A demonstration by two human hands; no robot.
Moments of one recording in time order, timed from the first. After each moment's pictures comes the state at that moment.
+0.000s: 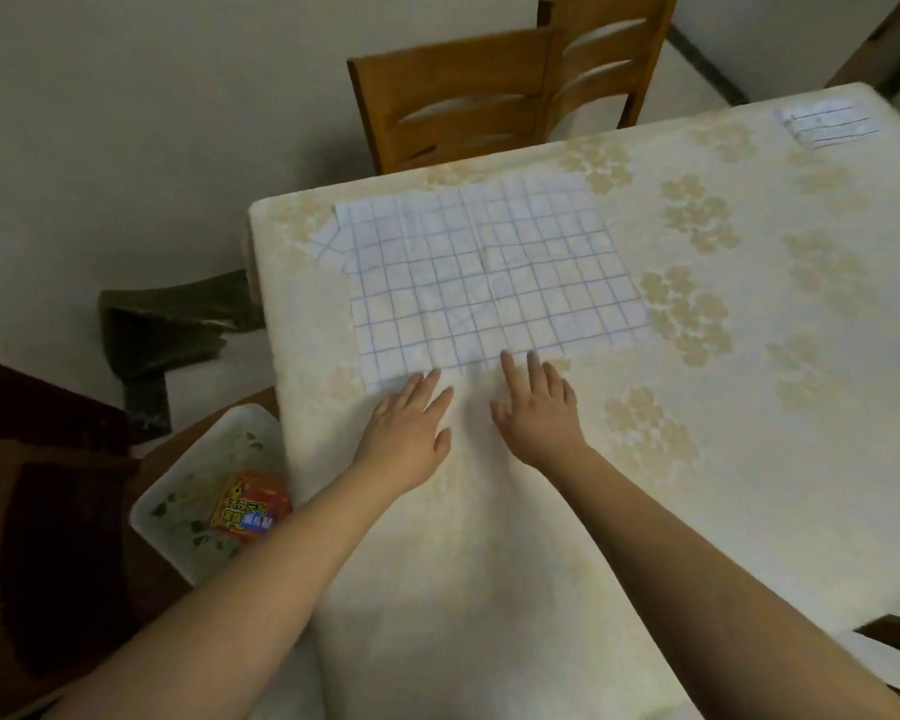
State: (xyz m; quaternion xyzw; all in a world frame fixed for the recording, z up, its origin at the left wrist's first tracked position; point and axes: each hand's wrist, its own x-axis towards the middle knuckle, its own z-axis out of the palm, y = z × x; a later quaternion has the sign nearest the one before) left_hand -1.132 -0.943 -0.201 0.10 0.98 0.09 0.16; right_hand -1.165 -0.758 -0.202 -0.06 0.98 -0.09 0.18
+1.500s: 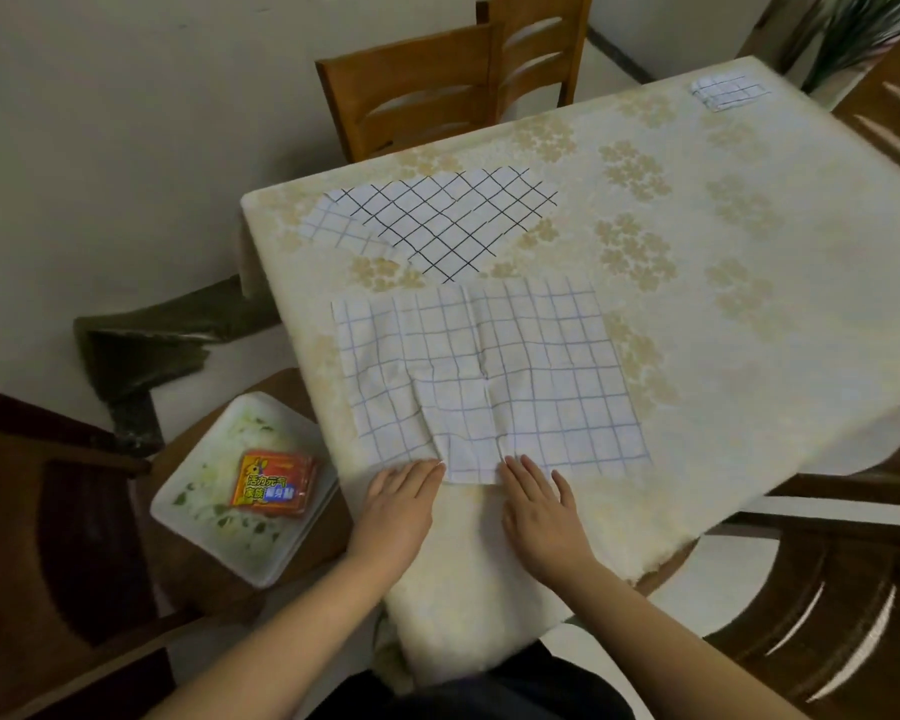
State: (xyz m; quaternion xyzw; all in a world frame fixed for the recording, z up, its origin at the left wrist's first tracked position) left_hand -0.943 -0.983 -0.224 0.20 0.97 0.11 0.07; right_hand -0.921 -0.768 -0.231 -0.07 0.98 -0.07 0.15
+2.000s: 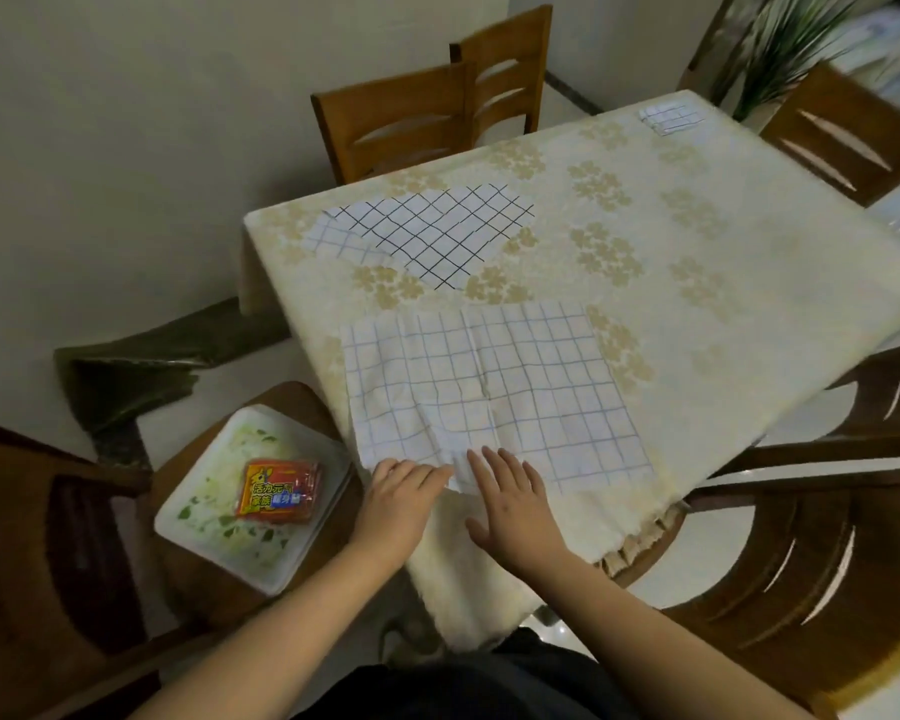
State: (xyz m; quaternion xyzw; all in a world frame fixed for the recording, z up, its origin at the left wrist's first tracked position) left_hand -0.919 -1.016 -0.204 0.29 0.95 0.13 -0.06; right_hand -0.883 -0.832 -0.208 -0.08 0.99 -0.07 0.08
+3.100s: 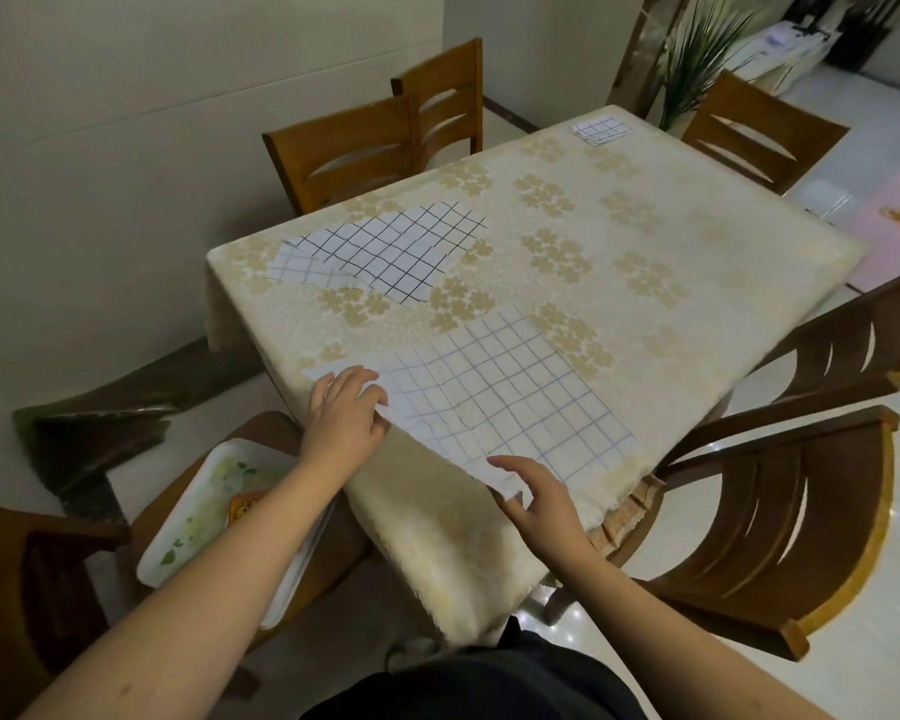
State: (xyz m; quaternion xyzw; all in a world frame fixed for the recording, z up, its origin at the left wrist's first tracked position) left_hand -1.008 -1.043 -0.164 0.22 0.96 0.17 -0.07; right_hand -0.851 -0.805 -0.163 0.08 0.90 -0.43 -0.02
